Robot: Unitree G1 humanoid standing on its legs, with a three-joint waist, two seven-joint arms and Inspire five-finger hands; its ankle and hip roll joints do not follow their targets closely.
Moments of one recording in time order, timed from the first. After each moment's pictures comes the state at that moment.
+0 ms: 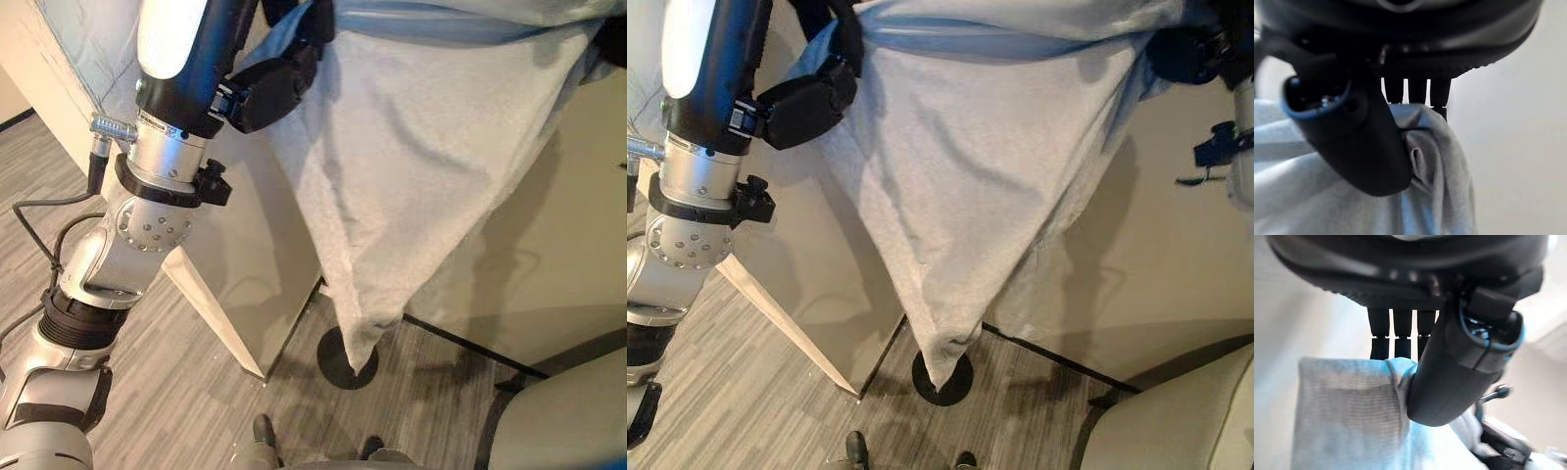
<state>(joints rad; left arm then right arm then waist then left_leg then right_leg) -0.70 0.78 -0.22 -0.29 0.24 -0.21 0.29 -0.82 -1.30 0.16 0.20 -0.22 -0.07 -0.24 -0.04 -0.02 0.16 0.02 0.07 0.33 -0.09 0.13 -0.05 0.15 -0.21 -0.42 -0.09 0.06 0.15</state>
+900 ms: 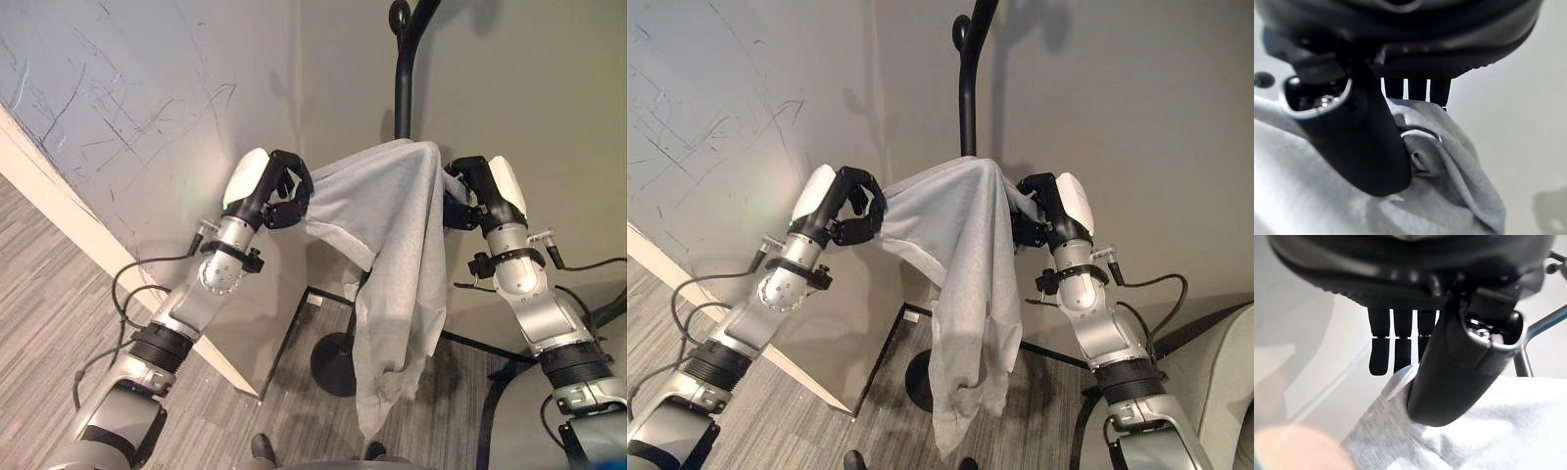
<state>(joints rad) -0.41 0.42 -0.29 0.17 0.24 -0.16 0.23 -0.31 -0.58 0.06 0.17 -0.19 -0.05 -0.23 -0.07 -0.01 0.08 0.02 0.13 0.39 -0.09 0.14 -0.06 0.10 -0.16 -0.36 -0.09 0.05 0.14</state>
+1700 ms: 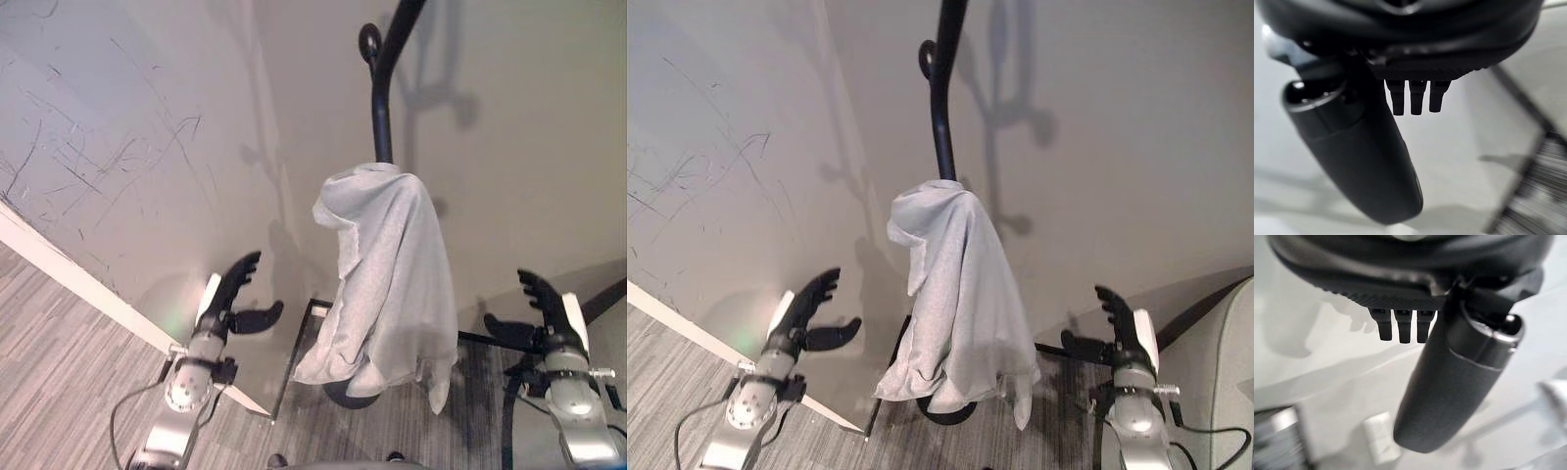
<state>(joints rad) 0.22 0.29 -0.10 0.11 0.00 -0.12 0.02 0.23 -0.52 -0.19 0.25 -0.07 0.00 -0.16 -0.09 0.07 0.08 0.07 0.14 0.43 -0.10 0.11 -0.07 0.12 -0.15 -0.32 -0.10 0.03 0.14</state>
